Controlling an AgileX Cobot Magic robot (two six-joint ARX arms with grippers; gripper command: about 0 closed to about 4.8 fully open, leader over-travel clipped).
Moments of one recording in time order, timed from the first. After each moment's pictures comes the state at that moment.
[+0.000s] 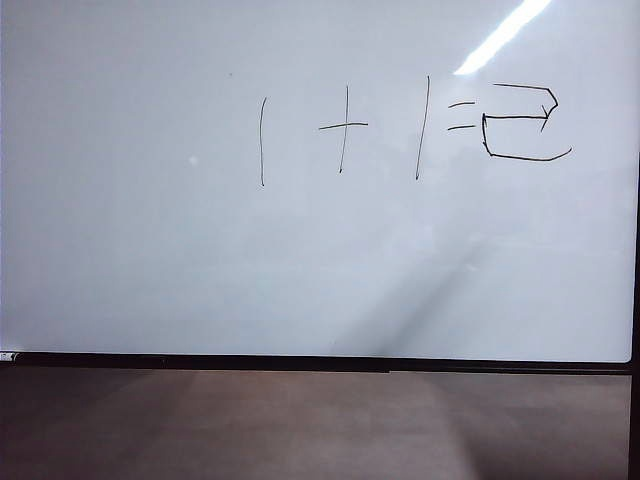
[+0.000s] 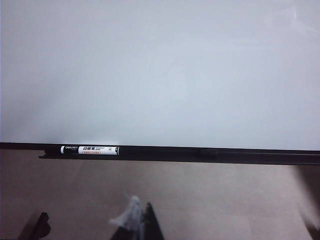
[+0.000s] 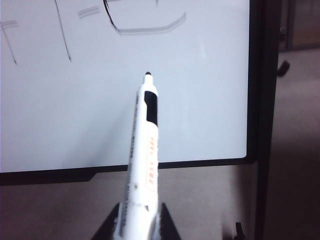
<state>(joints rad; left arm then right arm) 0.00 0.00 0.01 -0.06 -0.03 0.03 -0.03 0.00 0.01 -0.02 -0.15 0.18</state>
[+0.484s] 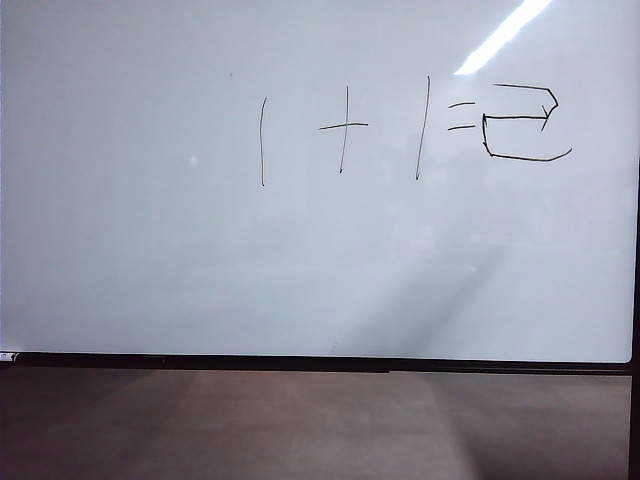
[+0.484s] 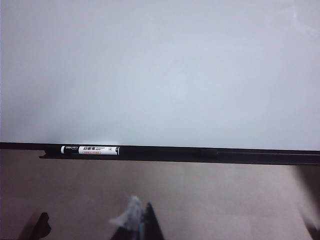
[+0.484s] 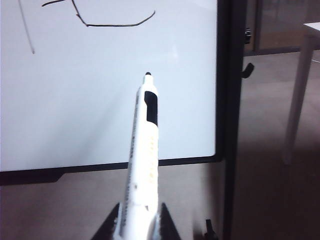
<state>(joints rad) 0.00 0.00 0.01 -0.06 -0.03 0.03 0.02 0.00 0.01 -0.04 -0.02 0.12</state>
